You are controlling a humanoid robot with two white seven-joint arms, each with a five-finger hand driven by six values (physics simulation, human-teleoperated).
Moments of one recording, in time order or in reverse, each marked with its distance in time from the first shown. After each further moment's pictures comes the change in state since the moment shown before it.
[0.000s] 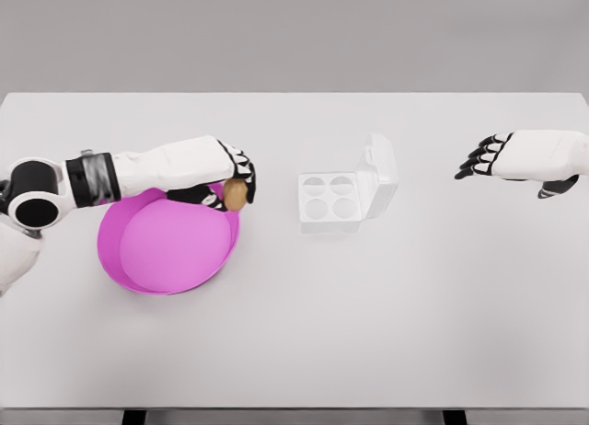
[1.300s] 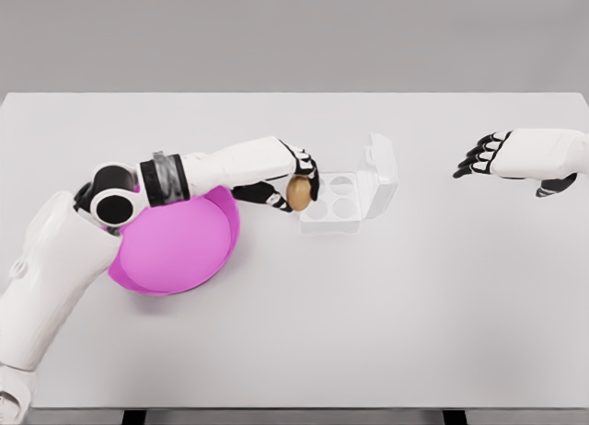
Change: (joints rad) left arm -0.026 -0.247 -0.003 0.138 -0.014 0.000 0.000; right arm -0.003 0.005 -0.001 0.003 -0.002 0.000 0.001
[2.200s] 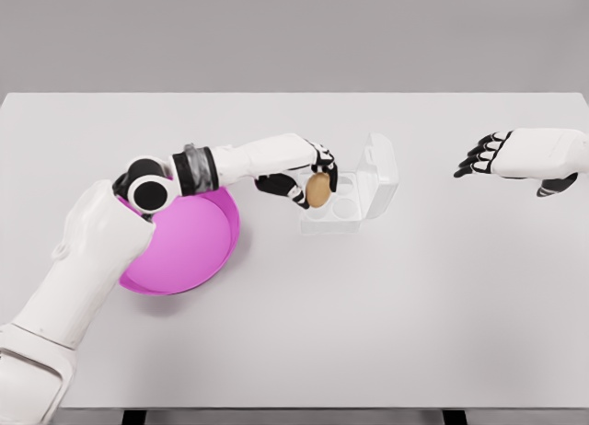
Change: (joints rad) left arm -0.075 -0.125 -0.010 0.211 -0.040 0.000 0.000; right arm 0.000 0.000 0.000 0.003 0.000 0.000 0.000
